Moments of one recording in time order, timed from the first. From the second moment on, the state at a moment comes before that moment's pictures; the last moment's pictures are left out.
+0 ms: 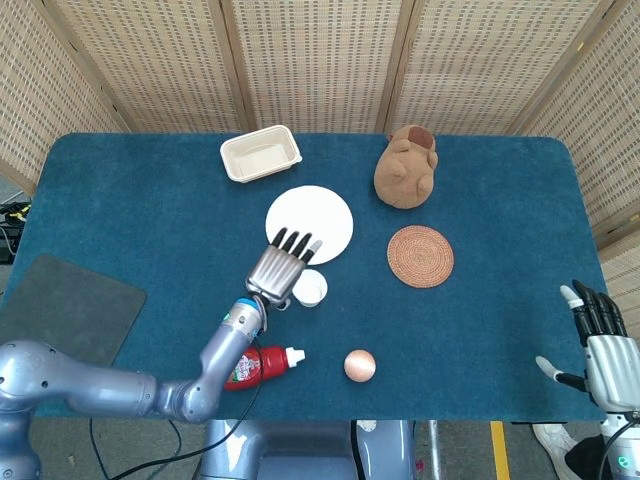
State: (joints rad) left arm -1.17 -1.60 -0.18 -1.68 0.51 1.11 0.92; right arm 0.05 -1.15 0.07 -1.54 -1.56 1.57 0.12
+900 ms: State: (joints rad) left arm -0.32 -1.16 0.28 -1.61 1.44 1.68 0.13; right arm 0.13 -1.20 0.08 -1.61 -1.56 1.45 -0.10
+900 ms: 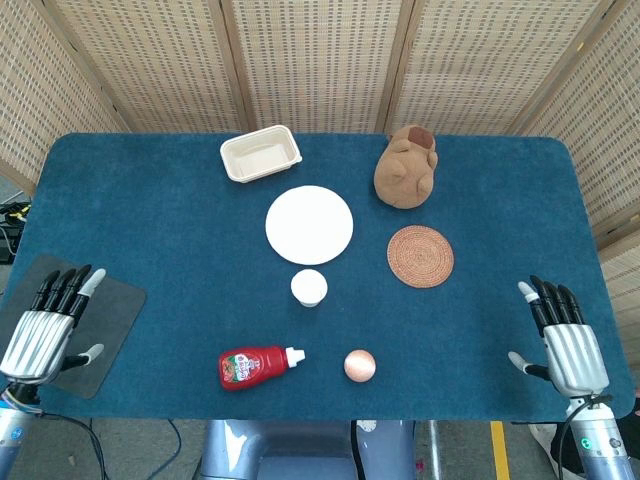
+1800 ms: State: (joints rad) left arm -0.19 -1.18 0.20 -1.46 1.61 1.66 -0.06; right arm 0.65 -1.46 0.28 -1.86 -1.20 0.96 -0.66
